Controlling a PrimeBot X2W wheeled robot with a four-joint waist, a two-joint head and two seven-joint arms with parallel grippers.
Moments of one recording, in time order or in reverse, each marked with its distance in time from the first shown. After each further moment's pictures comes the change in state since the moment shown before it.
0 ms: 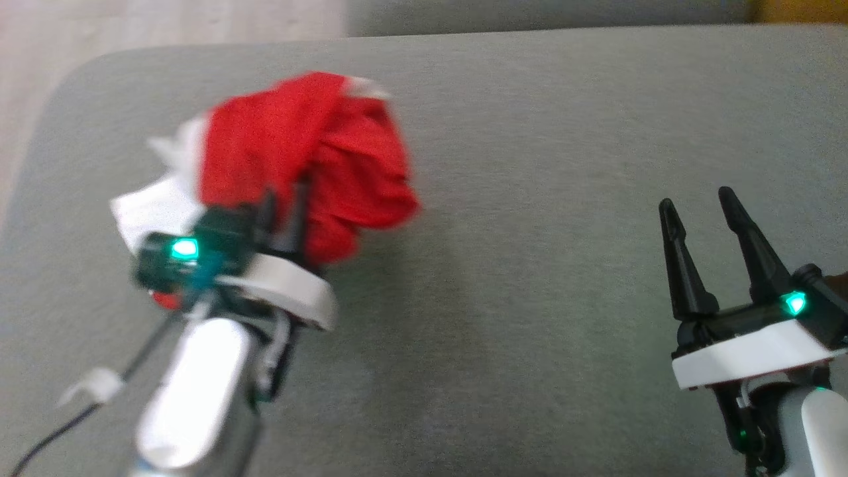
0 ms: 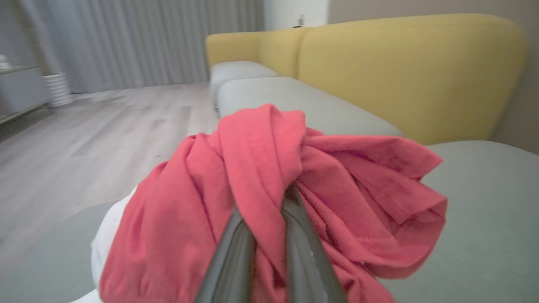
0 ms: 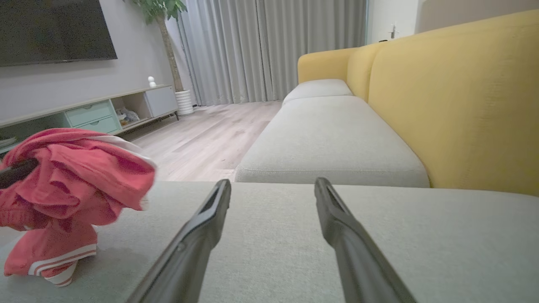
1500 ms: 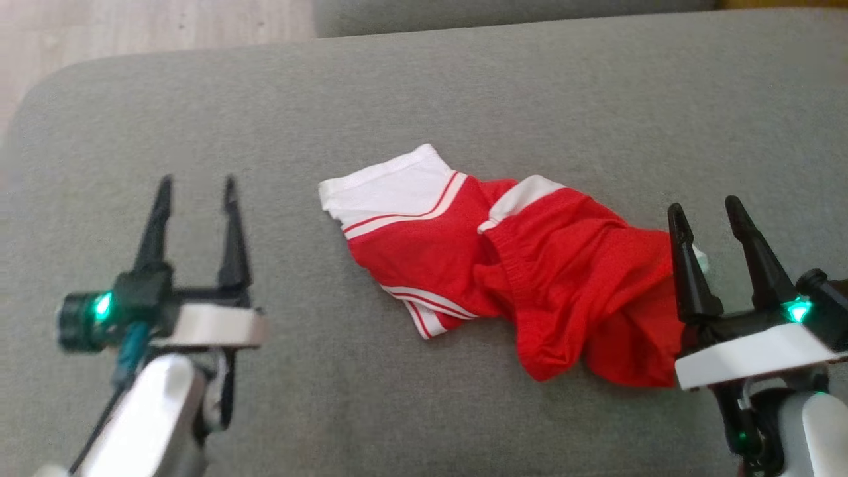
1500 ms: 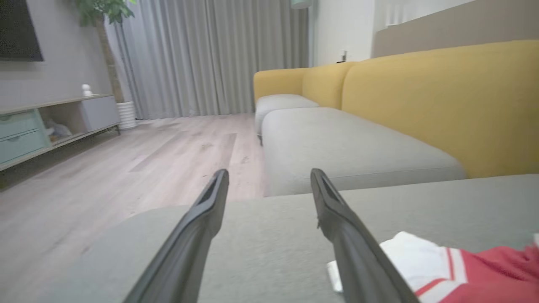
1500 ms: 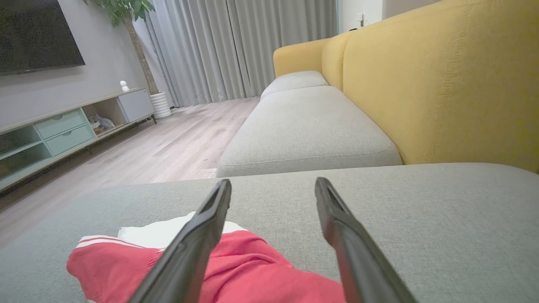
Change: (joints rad) left arm 0.058 0.094 -0.010 0.070 -0.102 0.197 -0.316; right arm 0.005 0.034 -0.033 0.037 0.024 0.000 -0.006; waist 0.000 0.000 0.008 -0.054
